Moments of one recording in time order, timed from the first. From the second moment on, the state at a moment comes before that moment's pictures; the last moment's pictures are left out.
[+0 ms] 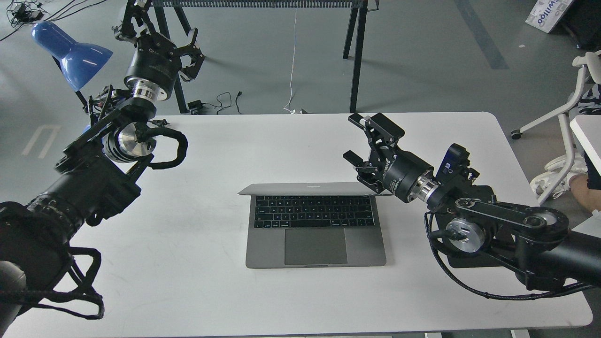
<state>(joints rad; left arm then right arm) -0.94 0.17 -0.78 -0.50 -0.01 -0.38 -0.49 0.82 -0.45 0.11 1.24 -0.24 0.00 0.49</state>
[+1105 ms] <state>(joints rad) -0.94 0.17 -0.78 -0.50 -0.01 -0.38 -0.49 0.67 -0.39 -0.10 1.20 -0.24 -0.11 0.49</state>
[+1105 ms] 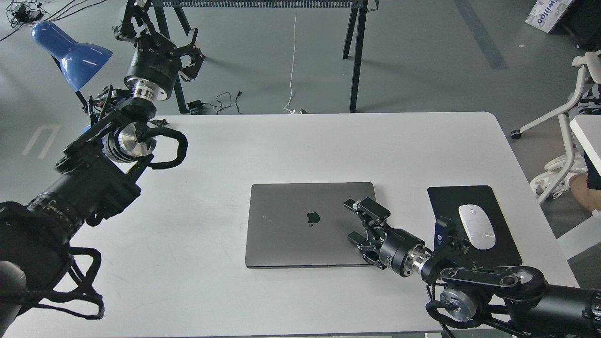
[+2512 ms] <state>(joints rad) -0.94 0.17 -0.78 -0.50 -0.01 -0.38 -0.49 1.05 -0.41 0.28 0.82 -0.25 0.21 0.49</state>
